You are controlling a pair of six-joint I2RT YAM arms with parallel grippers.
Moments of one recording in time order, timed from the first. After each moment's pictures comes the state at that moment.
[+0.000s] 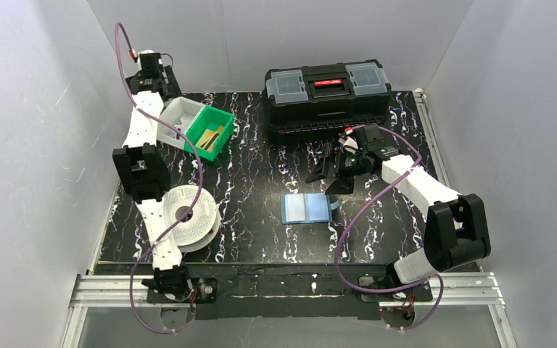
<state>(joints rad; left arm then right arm) 0.12 2.26 2.24 -0.66 -0.35 -0.18 0.33 1.48 1.03 -0.55 -0.68 0.65</state>
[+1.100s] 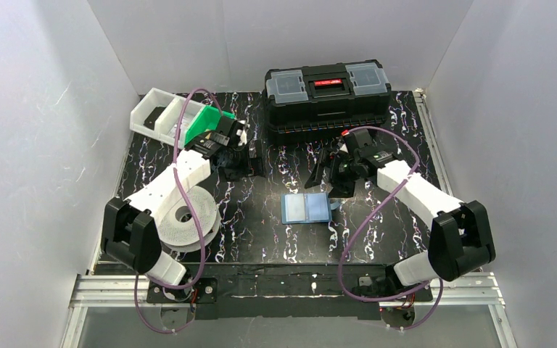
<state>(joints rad) -0.49 1.52 1.28 -0.76 0.08 -0.52 0.43 1.42 1.02 -0.59 -0.41 0.69</state>
